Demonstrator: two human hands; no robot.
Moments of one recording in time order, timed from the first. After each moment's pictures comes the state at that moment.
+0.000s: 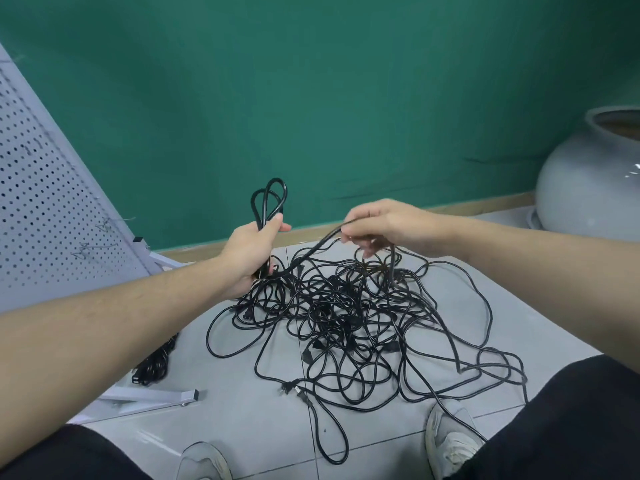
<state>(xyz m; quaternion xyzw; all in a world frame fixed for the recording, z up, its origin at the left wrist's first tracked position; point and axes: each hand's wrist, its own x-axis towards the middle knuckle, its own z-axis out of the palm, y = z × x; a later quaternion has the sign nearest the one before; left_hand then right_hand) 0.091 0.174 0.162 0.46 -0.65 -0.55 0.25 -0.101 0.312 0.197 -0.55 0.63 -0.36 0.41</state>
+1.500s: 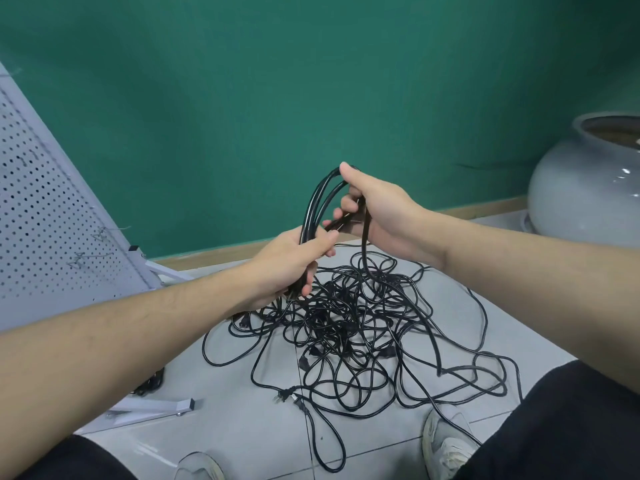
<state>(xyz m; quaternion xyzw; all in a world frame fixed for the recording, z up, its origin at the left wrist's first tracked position) 0.076 0.223 0.182 0.27 -0.74 -0.60 0.15 -0.075 0.296 0.220 -0.25 0.52 -0.67 0.46</state>
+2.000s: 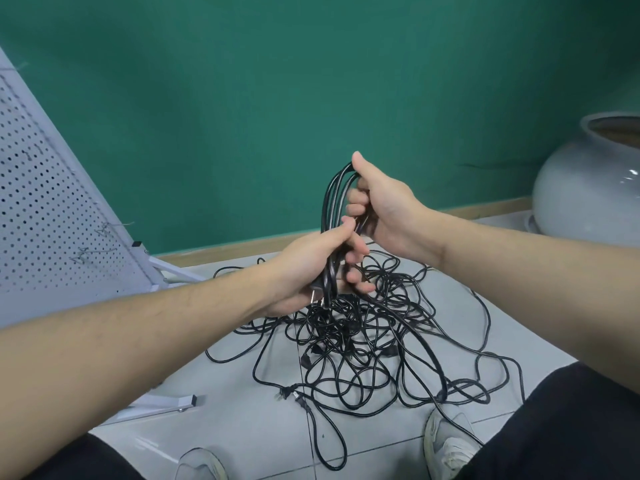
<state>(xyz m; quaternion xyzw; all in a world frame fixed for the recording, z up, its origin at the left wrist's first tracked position) 0.066 0.252 0.195 0.24 -0.55 -0.79 0.10 -0.072 0.287 0.219 -0.21 0.55 -0.69 0.43</state>
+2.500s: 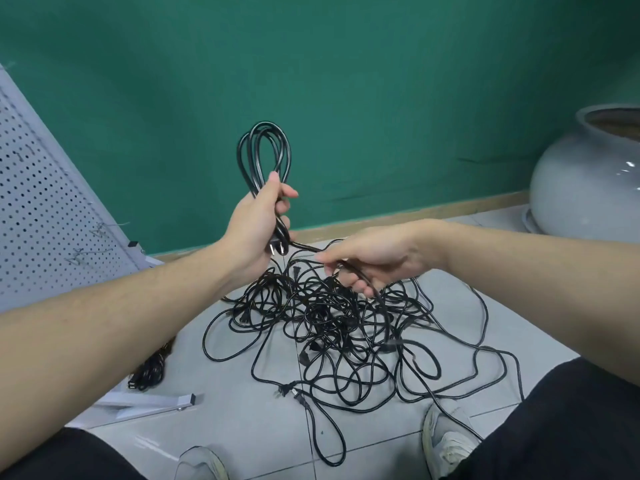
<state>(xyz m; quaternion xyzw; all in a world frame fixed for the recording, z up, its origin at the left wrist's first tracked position) 0.069 0.197 0.198 0.35 -0.58 -0.65 0.35 -0.076 0.311 0.193 -0.41 0.66 -0.23 0.59</state>
